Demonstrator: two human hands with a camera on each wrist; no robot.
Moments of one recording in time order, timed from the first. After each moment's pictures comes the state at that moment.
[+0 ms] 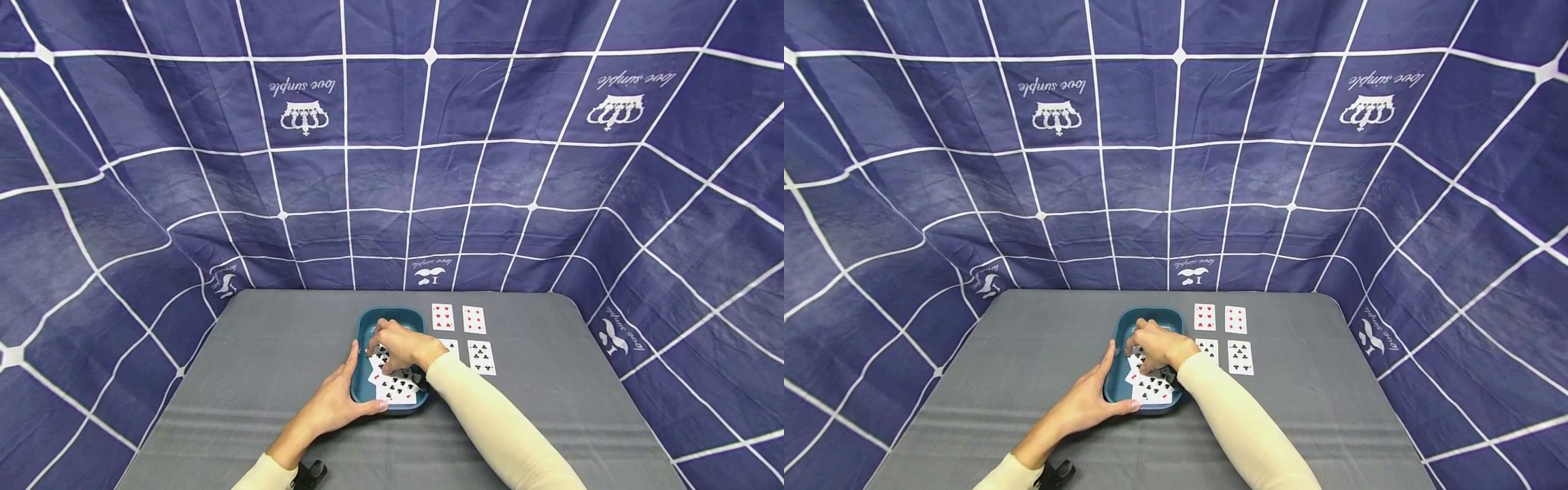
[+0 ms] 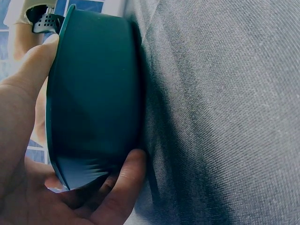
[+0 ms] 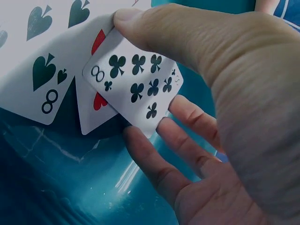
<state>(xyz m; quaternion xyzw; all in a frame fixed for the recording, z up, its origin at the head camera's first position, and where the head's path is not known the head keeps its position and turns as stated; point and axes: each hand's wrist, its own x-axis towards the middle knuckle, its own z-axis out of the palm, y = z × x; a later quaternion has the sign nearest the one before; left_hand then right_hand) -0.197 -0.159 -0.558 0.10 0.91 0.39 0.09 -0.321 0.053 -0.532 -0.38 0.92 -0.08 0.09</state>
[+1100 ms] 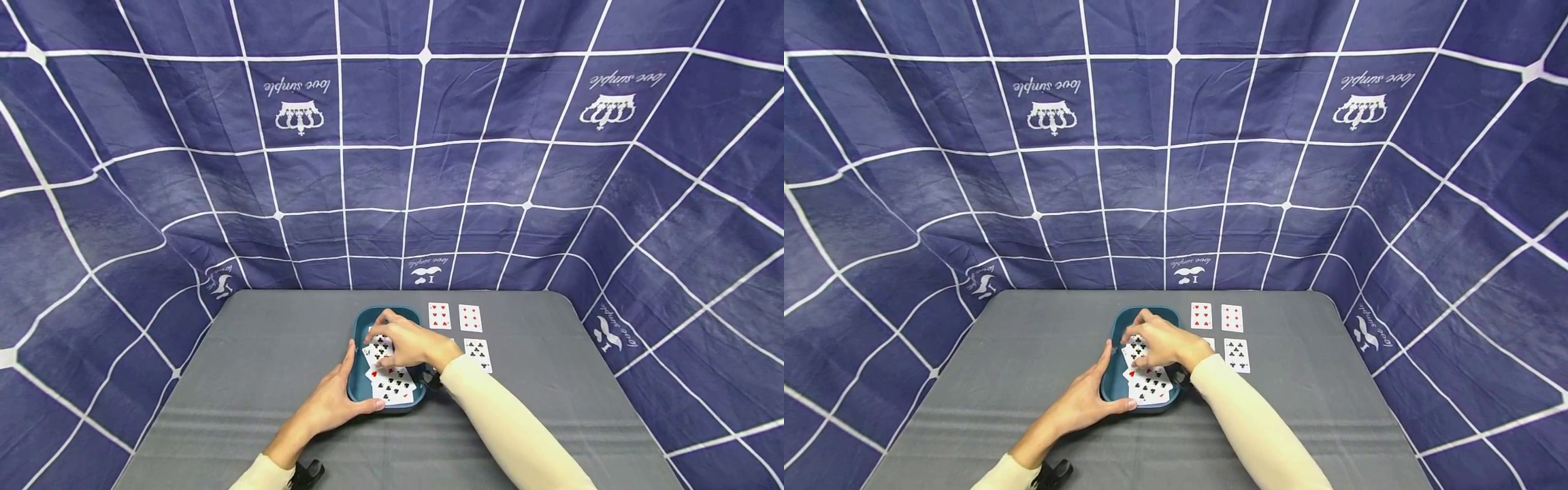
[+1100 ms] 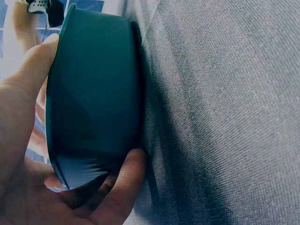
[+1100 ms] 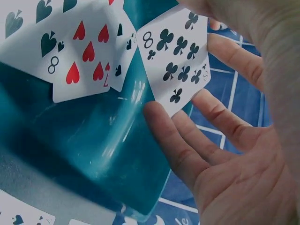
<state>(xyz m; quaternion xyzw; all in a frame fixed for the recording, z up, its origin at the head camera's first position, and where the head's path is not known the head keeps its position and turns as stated) -0.196 -0.158 -0.556 0.10 0.91 0.39 0.08 -0.307 0.078 -0.512 -0.39 0.90 -0.19 0.06</state>
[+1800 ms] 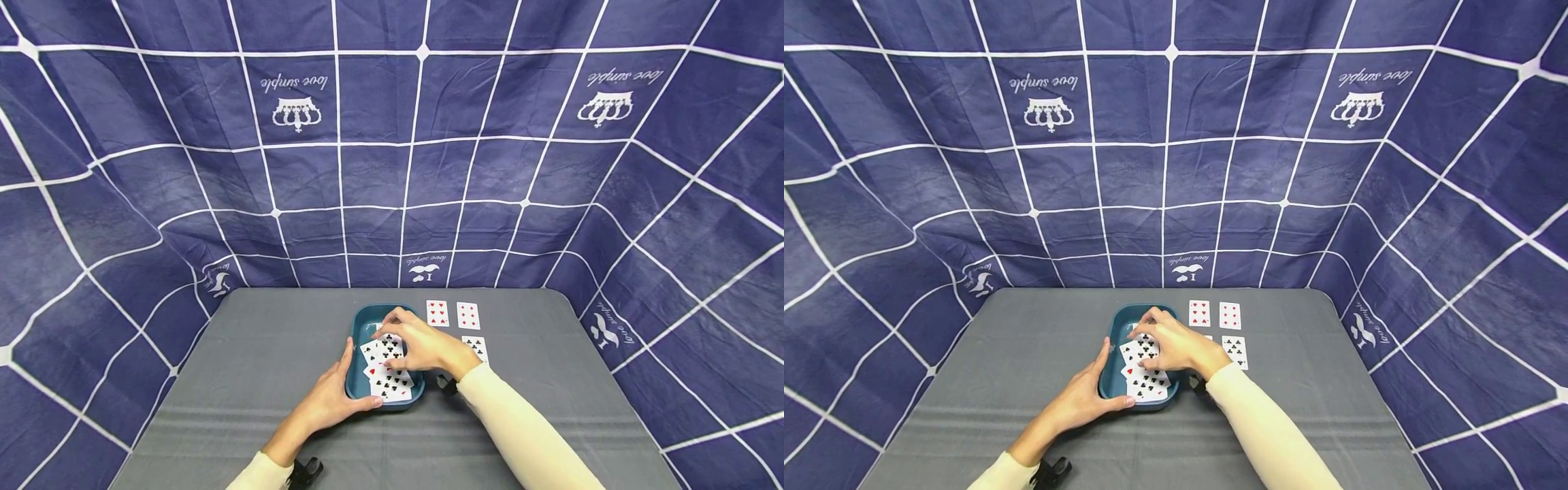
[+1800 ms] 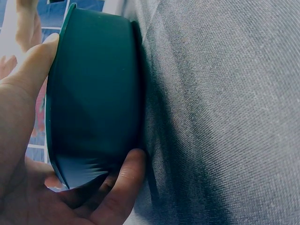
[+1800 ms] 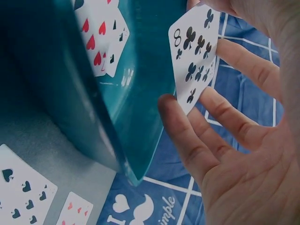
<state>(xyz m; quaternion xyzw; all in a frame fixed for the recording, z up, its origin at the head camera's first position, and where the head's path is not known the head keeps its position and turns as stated) -0.197 -0.158 -0.559 0.10 0.92 0.38 0.08 -0.289 0.107 -0.505 -0.40 0.89 -0.22 0.02</state>
